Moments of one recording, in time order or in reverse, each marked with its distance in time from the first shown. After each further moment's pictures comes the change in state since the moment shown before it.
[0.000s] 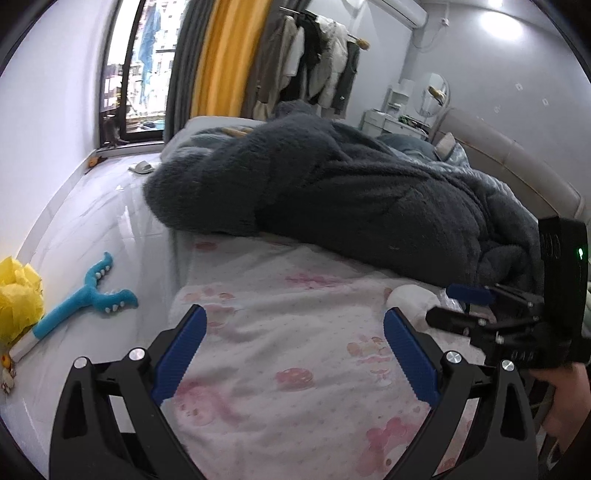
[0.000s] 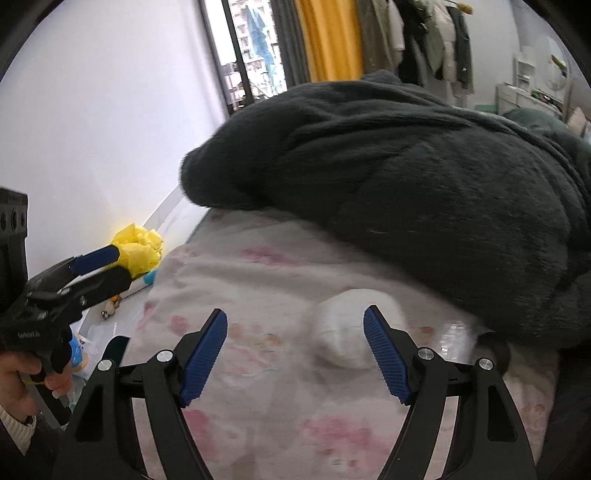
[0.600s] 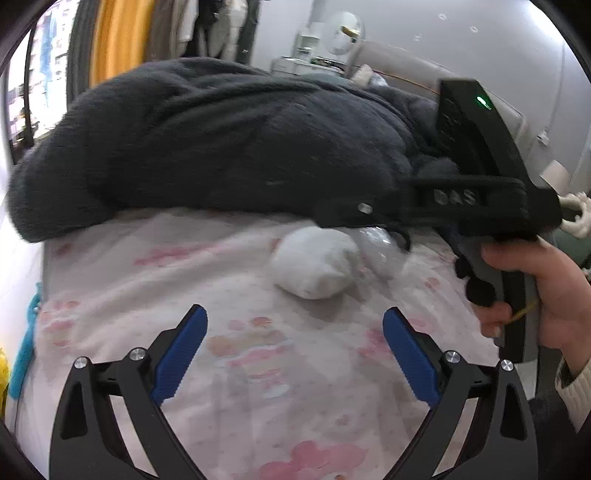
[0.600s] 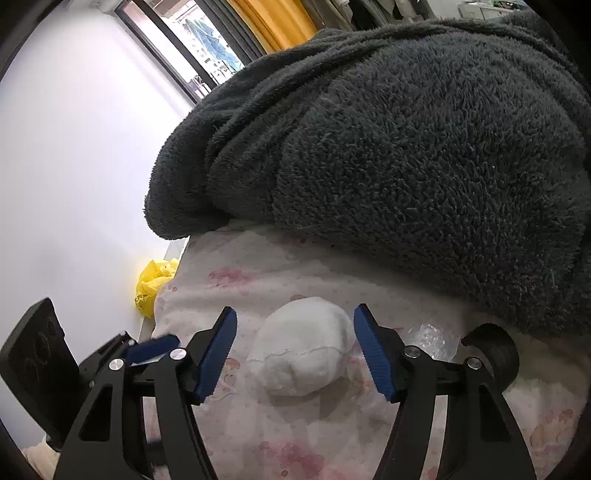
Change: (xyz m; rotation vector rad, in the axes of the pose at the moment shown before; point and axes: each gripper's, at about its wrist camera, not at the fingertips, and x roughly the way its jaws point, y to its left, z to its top) left arm 0.068 -0.089 -0.023 0.246 0.182 -0.247; right arm 0.026 -0.087 0.015 0.292 0.076 0.167
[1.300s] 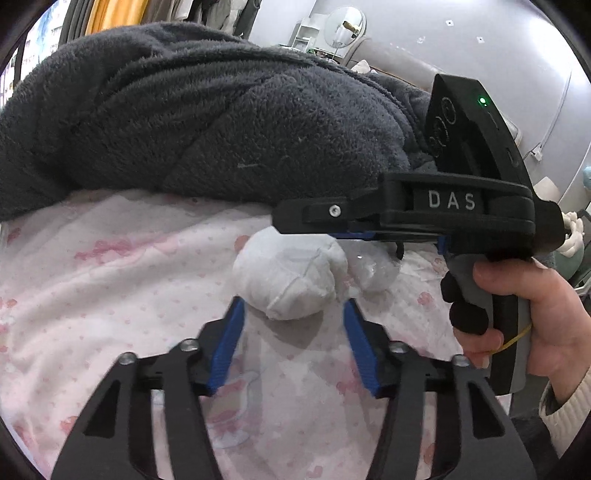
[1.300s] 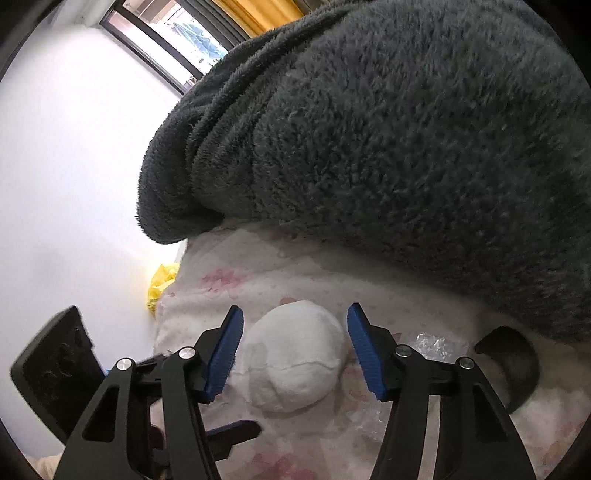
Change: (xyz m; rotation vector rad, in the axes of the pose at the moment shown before) left arm 0.042 0.001 0.009 -0.086 0.044 -0.092; right arm 0.016 -0.015 0.001 0.076 0.044 0.073
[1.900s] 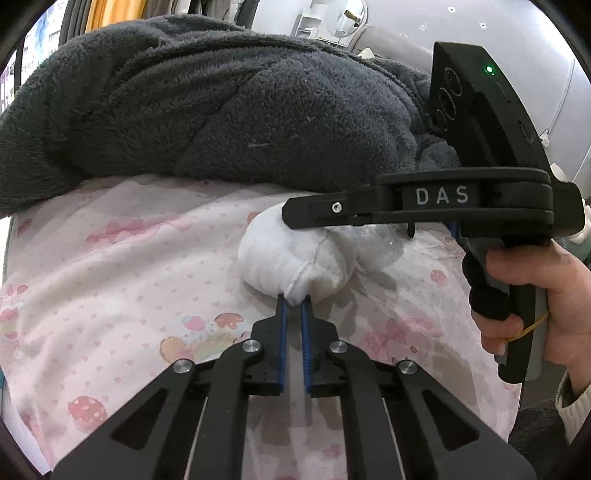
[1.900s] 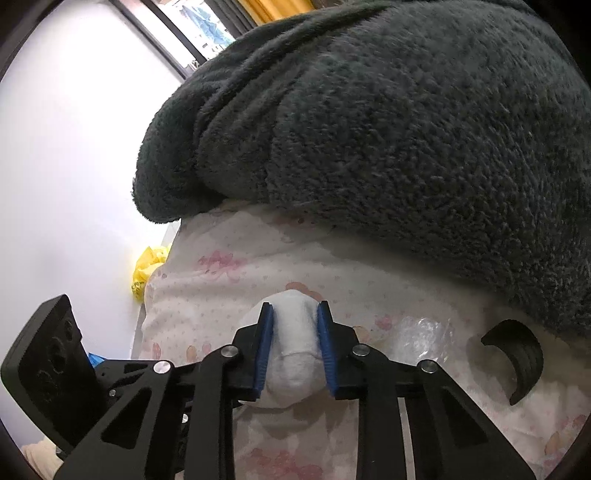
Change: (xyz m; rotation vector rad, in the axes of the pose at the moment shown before) left arm 0.000 -0.005 -0.007 0.034 0.031 0.058; right arm 0.008 0.026 -0.007 -0.085 0.022 -0.090
